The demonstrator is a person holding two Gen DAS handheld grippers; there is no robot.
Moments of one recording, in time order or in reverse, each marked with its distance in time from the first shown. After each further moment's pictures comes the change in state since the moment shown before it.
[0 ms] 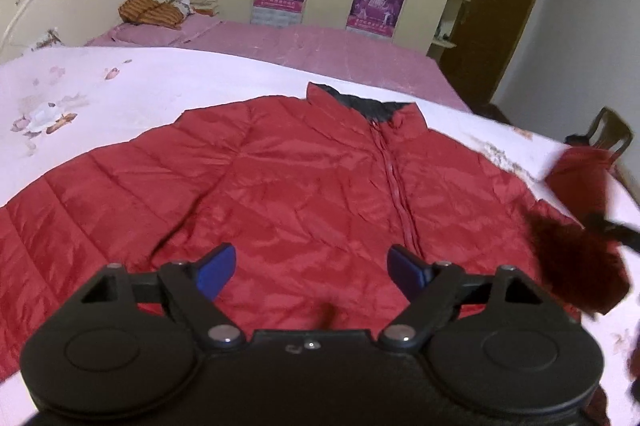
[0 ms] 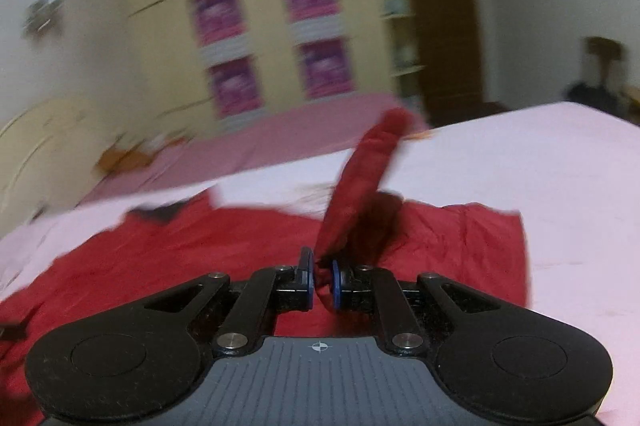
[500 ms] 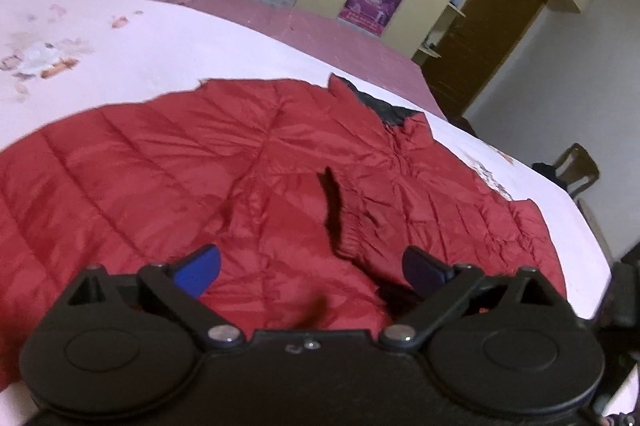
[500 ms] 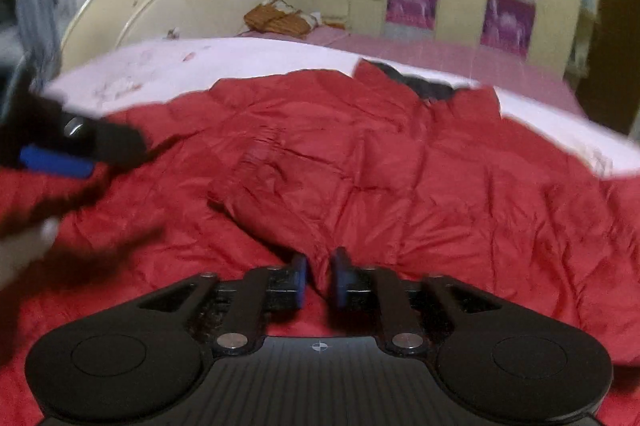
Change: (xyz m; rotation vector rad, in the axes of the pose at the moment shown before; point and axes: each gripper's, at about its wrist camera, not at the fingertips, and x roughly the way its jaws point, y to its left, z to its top) left arm 0.021 0.062 0.005 -0.137 0.054 -0.150; right arm 0.071 0.195 -0.092 -0.429 0.208 0.234
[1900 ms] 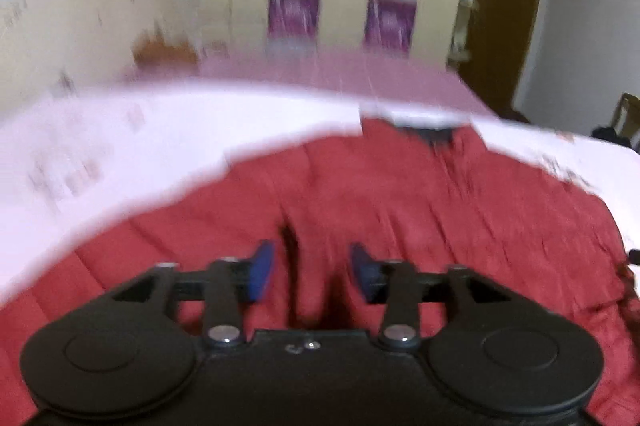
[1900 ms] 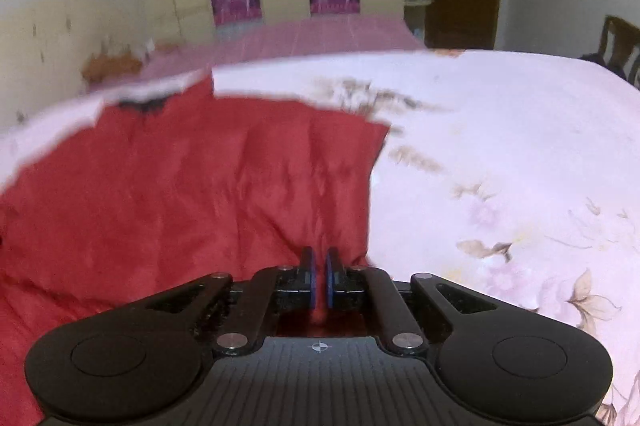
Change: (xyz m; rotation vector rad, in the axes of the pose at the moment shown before) left arm 0.015 -0.025 0.004 0.271 -0.192 0.279; right arm -0.127 -0.204 -0.038 0.460 -0.010 -0.293
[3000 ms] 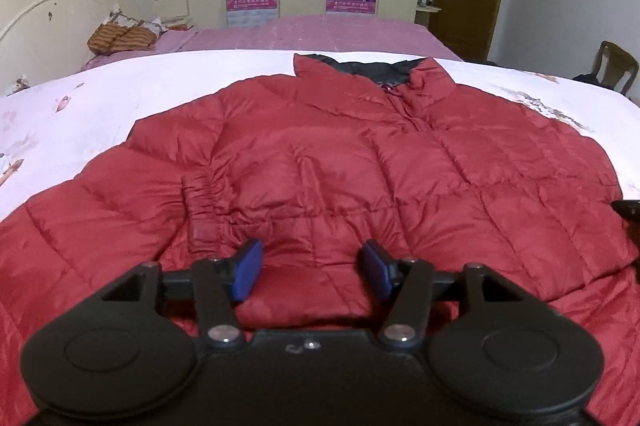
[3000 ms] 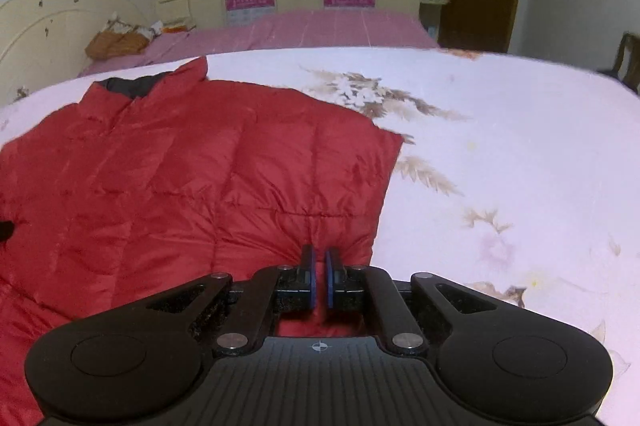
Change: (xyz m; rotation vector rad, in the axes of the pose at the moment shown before) left arm 0.064 -0.048 -0.019 0.082 0.152 -0.082; right arm 0.044 0.009 0.011 -0.134 0.094 -0.023
